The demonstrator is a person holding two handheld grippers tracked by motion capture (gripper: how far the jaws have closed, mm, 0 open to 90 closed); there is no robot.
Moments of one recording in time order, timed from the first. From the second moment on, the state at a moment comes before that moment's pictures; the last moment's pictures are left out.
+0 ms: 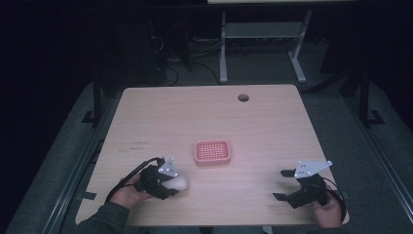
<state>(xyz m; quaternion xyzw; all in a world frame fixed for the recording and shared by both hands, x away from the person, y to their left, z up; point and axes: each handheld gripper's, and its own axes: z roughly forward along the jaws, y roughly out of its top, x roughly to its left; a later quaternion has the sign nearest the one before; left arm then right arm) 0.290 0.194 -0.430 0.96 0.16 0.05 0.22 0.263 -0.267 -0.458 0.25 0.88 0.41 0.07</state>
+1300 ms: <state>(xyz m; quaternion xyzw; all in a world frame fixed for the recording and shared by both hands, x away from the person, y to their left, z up) 0.331 0.159 -0.405 0.97 0.13 0.05 0.21 0.260 -0.269 -0.457 0.25 0.87 0.42 0.07</state>
